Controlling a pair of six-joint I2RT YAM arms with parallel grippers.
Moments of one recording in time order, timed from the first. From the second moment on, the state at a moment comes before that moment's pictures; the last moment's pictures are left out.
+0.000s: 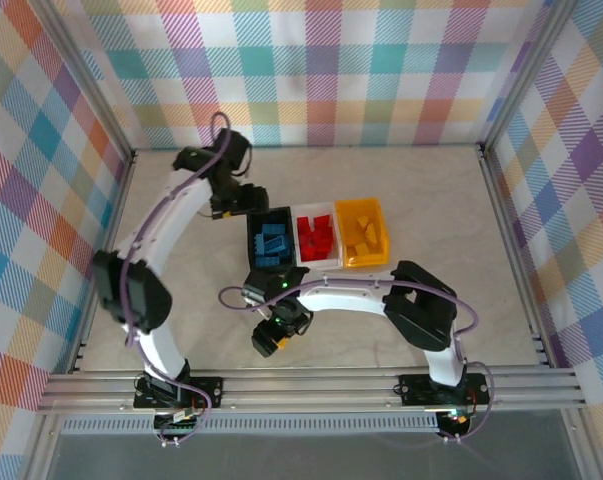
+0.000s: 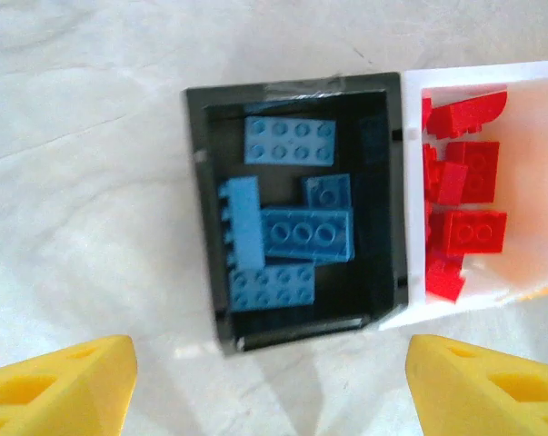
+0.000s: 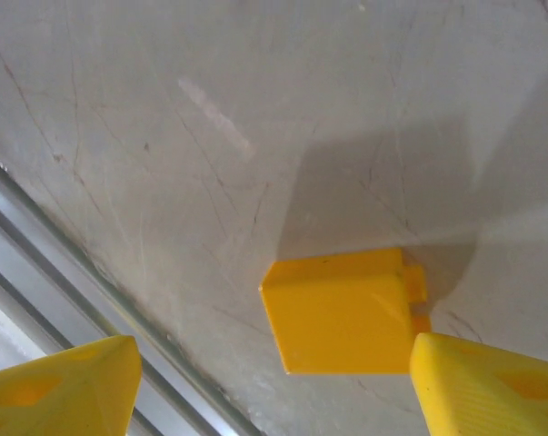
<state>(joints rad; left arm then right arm) -0.35 1.73 1.78 -1.24 0.04 -0.42 1.20 1.96 1.40 -0.82 -0.23 0.37</state>
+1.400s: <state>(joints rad) -0.25 1.52 1.43 -1.22 0.11 -0.42 1.22 2.04 1.47 -0.86 -0.12 0.35</state>
